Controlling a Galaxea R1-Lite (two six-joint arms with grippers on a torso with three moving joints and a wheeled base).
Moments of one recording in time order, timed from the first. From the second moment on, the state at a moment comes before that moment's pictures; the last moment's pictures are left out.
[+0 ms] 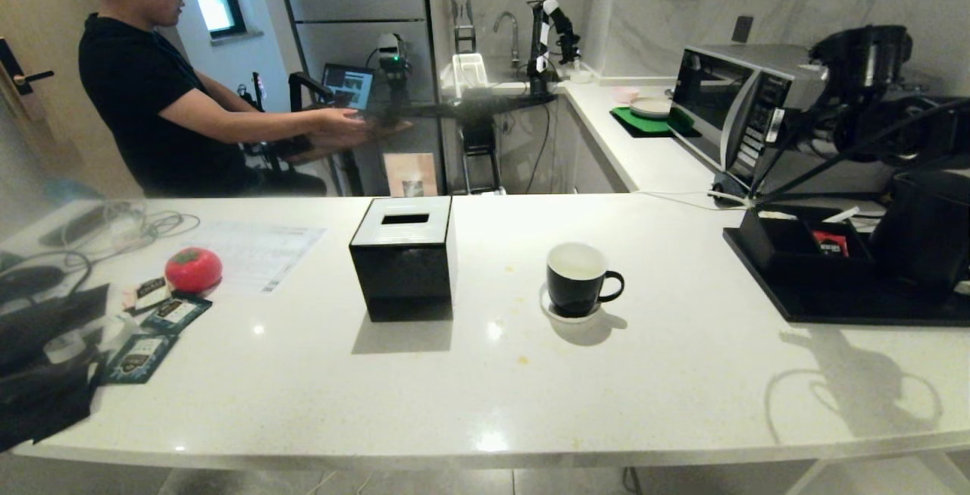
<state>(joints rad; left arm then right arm) 0.00 0.00 0.00 0.00 0.00 -0.02 0.00 2.04 -1.77 -0.04 -0.38 0.12</state>
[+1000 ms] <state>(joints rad) 0.00 0.00 0.00 0.00 0.00 -0.02 0.19 1.81 -1.55 -0.15 -0.39 0.09</state>
